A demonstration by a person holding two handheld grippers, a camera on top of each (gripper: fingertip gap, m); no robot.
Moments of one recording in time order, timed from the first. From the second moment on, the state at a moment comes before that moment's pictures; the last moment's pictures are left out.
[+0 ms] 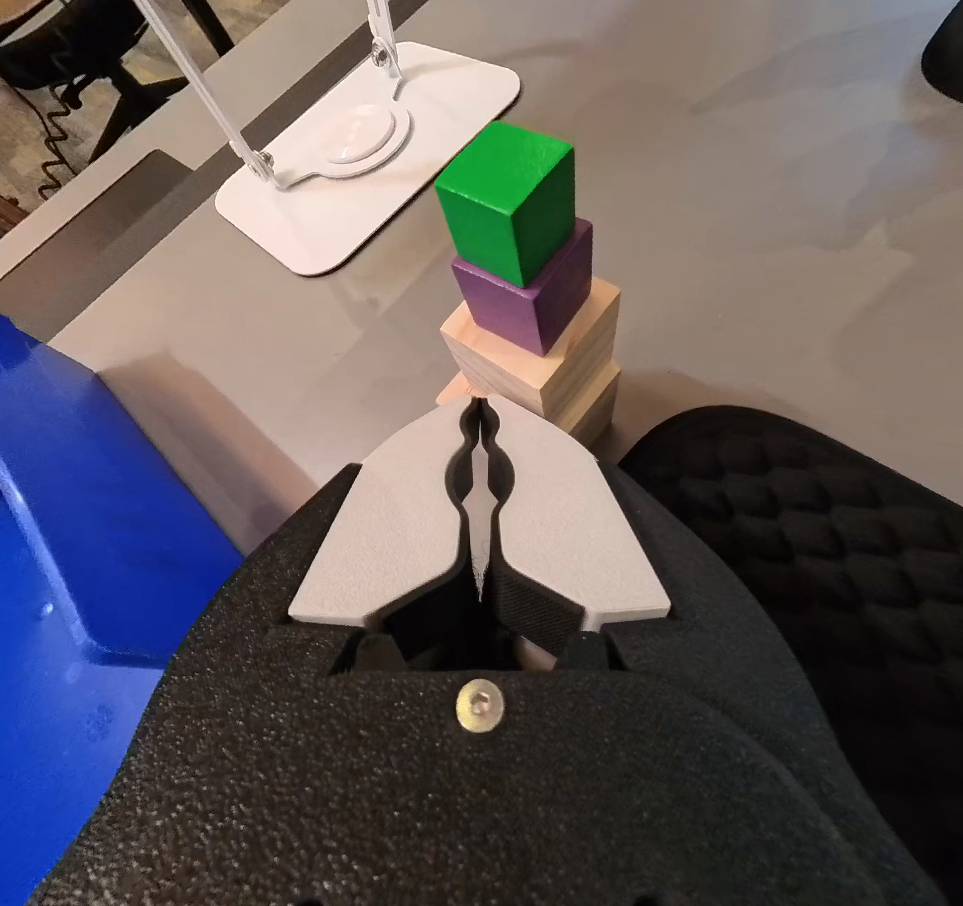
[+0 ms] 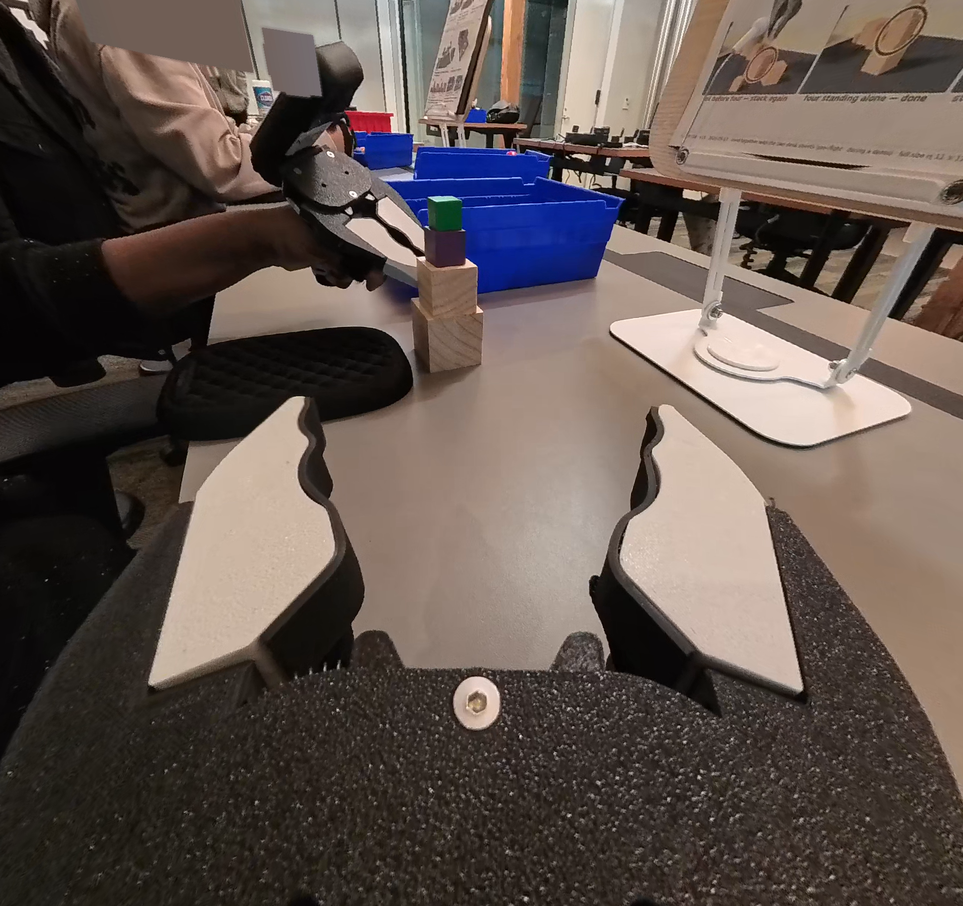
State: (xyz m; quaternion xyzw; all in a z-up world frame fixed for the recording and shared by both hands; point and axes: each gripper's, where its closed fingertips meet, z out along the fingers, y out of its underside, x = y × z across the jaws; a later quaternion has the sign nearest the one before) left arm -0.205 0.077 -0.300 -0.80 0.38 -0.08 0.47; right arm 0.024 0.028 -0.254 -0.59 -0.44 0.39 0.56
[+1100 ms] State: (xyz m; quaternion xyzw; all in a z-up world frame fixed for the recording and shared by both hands) left arm -0.182 0.074 -0.295 -0.78 0.39 -0.10 0.48; right arm 0.025 0.027 -0.254 -0.58 -0.43 0.39 0.56
